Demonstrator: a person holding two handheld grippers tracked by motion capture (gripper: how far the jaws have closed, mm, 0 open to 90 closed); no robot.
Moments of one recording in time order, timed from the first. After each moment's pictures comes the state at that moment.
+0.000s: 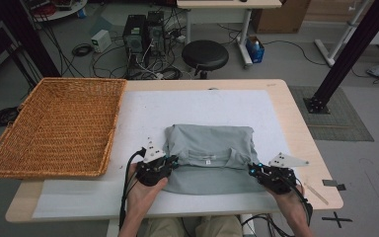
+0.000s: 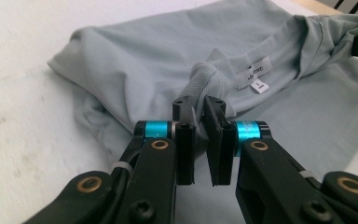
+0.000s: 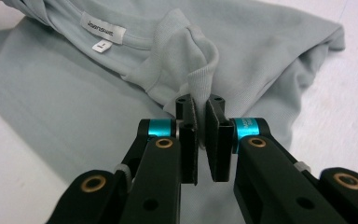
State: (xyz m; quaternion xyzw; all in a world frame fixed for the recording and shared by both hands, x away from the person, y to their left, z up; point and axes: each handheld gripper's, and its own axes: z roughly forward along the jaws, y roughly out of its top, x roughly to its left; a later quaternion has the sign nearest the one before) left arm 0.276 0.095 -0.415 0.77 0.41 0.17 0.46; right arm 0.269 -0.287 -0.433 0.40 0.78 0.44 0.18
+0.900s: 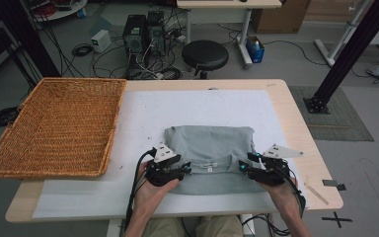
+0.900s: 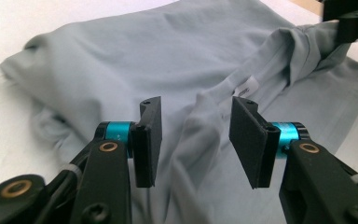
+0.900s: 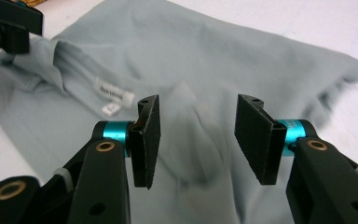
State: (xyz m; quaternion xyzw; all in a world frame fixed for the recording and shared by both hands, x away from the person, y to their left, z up) left arm 0.289 0.067 -0.414 0.79 0.39 0.14 0.46; right arm 0.292 -0.265 -0.415 0.40 0.78 0.45 0.16
